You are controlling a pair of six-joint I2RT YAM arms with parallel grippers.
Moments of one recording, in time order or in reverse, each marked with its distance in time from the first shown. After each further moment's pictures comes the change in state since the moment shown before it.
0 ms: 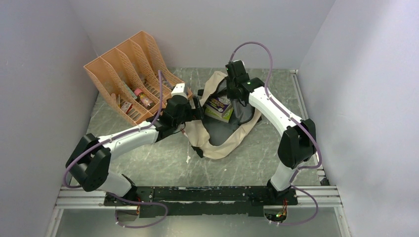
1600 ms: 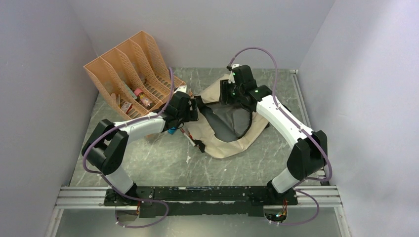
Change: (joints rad) left arm 0.096 0.207 0.097 -0.129 0.086 0.069; right arm 0.003 -0.145 -0.144 0.076 -0.289 -0.043
